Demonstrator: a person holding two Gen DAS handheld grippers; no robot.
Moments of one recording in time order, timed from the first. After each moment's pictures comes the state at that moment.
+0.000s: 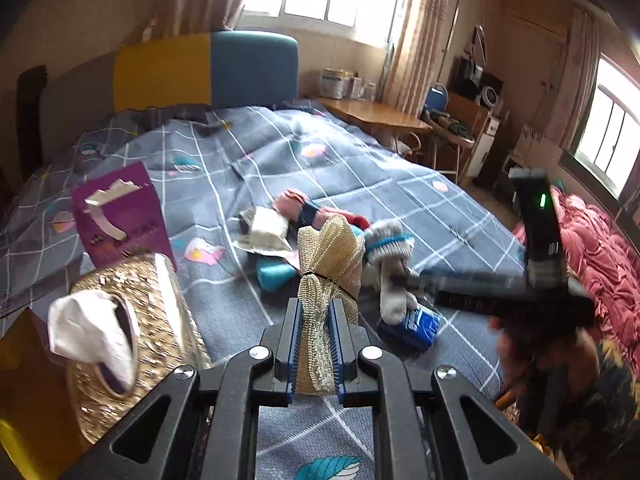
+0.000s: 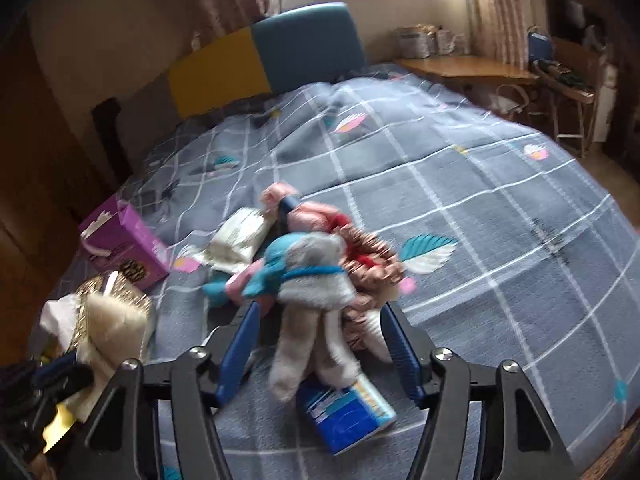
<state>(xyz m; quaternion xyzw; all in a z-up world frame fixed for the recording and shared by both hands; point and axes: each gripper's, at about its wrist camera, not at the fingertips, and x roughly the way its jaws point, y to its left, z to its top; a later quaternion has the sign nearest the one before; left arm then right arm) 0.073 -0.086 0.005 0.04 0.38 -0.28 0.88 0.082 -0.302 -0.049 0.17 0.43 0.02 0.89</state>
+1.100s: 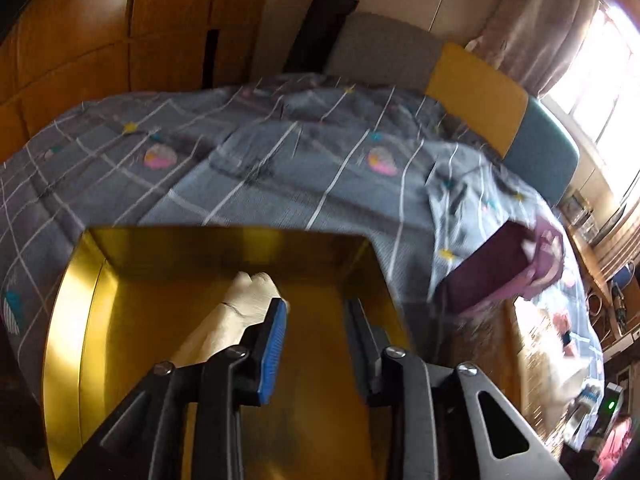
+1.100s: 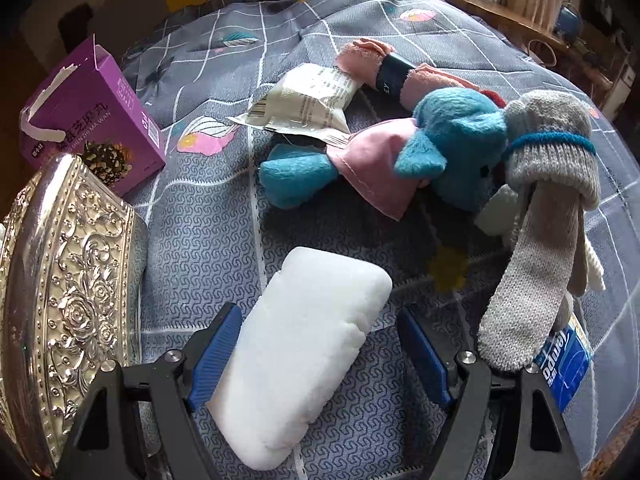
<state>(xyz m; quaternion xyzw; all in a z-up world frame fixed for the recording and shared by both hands) 0.125 0.214 -0.066 -0.18 0.41 0.11 0.89 0.149 -0.183 -0.128 0.10 0.55 -0.06 0.83</state>
